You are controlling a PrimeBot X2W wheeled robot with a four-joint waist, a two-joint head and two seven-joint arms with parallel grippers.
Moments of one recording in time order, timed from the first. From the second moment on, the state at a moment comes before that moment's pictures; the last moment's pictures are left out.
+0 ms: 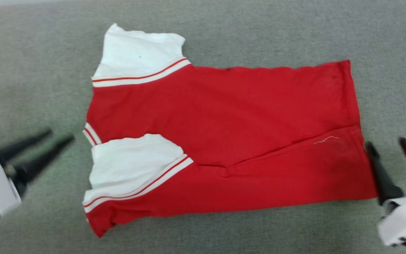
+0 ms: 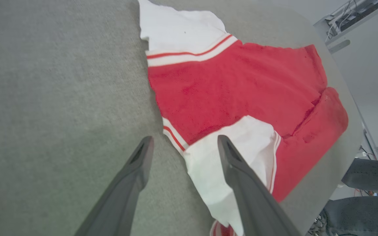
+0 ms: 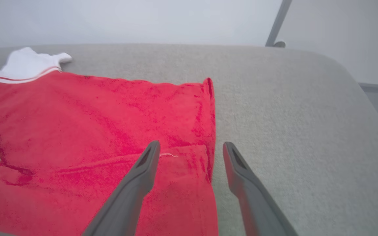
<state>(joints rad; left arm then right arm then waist) -0.54 1.24 -0.70 -0.11 -1.50 -0.13 0.17 -0.01 -0.11 -0.11 -0.53 0.24 0.13 0.57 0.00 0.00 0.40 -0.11</state>
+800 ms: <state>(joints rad) -1.14 1.15 -0.83 0.33 -1.31 -0.13 0.46 -0.04 -0.05 0.08 -0.27 0.29 0.13 -0.12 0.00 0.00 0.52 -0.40</state>
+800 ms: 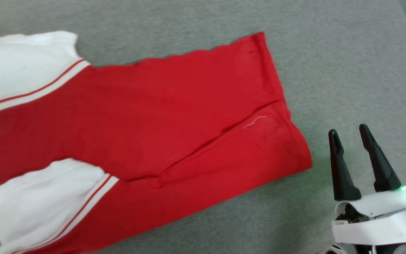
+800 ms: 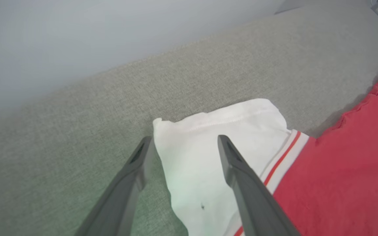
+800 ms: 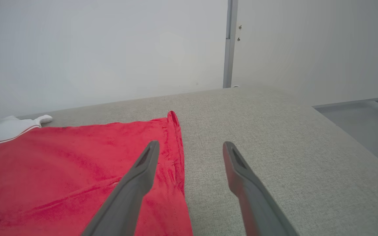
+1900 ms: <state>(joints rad) -1.32 1.16 -0.94 0.19 -1.44 -0.13 0.63 -0.81 -0.05 0.09 0.13 0.31 0.13 0.73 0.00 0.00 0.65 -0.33</state>
